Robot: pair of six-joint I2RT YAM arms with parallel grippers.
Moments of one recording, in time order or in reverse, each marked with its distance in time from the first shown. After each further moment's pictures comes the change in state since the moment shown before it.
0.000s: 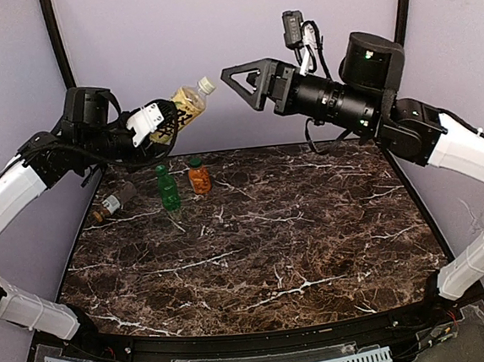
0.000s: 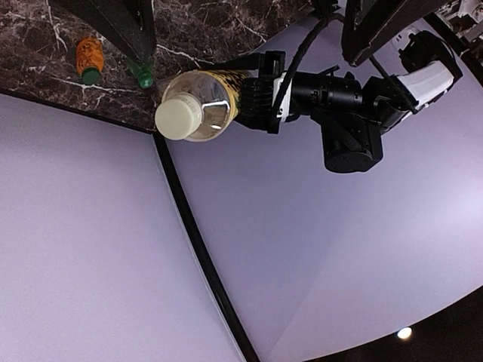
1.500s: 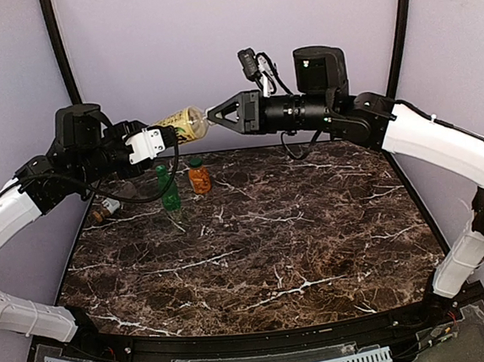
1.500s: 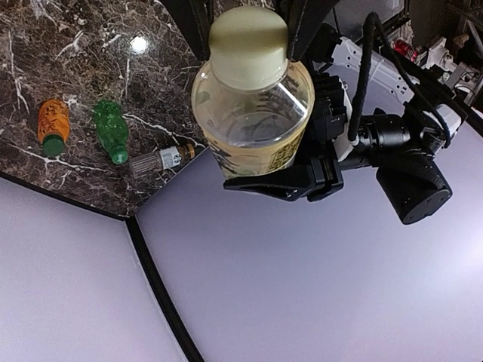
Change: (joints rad) left arm -0.062 -0.121 -0.208 0.231 -0.185 0.426; right arm -0.121 0.208 0.137 -0.201 -0.313 0.130
